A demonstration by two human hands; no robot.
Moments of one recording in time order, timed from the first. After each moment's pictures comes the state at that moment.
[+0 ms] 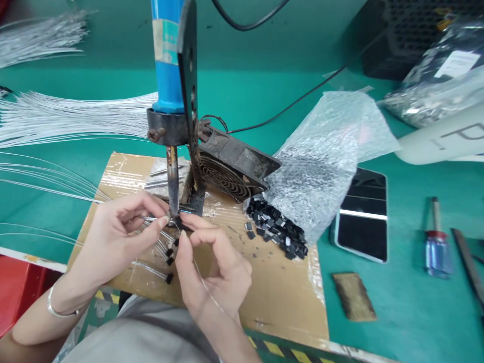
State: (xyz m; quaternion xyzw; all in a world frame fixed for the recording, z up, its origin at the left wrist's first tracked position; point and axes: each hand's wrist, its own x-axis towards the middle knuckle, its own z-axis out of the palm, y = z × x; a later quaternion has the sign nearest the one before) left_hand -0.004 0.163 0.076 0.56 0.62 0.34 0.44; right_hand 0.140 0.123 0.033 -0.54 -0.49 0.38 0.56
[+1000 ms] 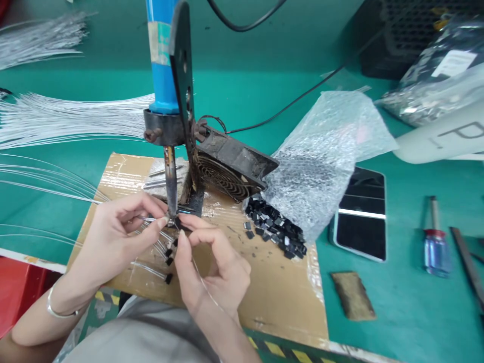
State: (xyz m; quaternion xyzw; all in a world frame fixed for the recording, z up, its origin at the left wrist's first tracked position) left_hand -0.004 0.164 0.073 0.56 0.61 0.35 0.44; right_hand 0.142 0.122 0.028 -0.54 -0.49 0.39 0.57
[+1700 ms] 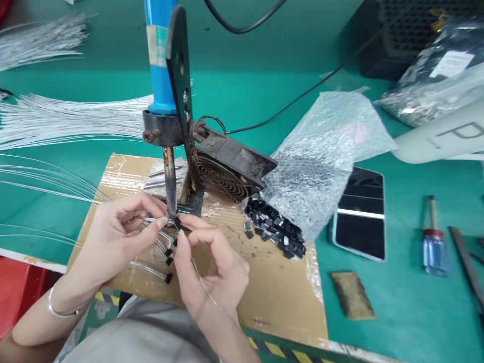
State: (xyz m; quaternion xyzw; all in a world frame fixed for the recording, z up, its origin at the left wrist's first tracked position) left_hand -0.005 0.162 0.074 0.55 0.61 0.35 0.44; right_hand 0.144 0.121 0.025 -0.53 -0.50 0.39 0.57
